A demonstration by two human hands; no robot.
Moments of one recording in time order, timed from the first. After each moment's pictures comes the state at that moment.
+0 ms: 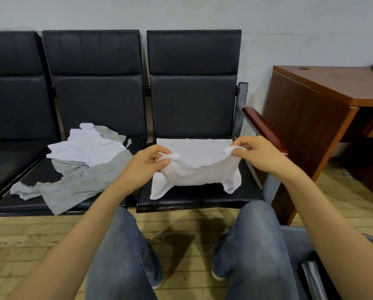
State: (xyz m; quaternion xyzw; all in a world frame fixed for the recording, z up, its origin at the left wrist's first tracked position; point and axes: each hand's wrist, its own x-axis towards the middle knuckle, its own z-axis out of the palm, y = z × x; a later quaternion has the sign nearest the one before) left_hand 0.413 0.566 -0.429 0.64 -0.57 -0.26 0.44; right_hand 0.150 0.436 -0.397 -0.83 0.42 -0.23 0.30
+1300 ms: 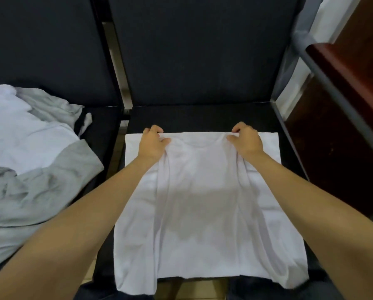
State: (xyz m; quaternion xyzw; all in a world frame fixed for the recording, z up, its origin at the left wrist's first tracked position) left_hand 0.550 0.186 -0.661 0.83 -0.43 -0.20 0.29; right_hand 0.320 0.077 -0.663 -0.72 0.61 -0.17 0.27
